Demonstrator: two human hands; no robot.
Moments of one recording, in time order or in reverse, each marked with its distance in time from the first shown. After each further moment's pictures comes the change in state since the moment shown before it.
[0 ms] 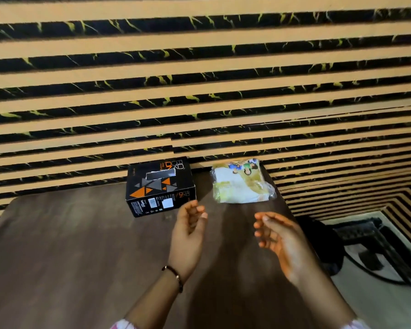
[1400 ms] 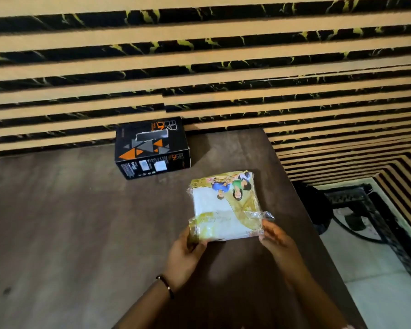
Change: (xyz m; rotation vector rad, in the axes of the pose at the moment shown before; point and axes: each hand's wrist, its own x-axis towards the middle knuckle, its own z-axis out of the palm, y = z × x) left_hand -0.067 -0.094 -0.018 0.241 -0.249 -0.256; right_hand -0.017 0.093 -0.054 -0.413 0.027 0.180
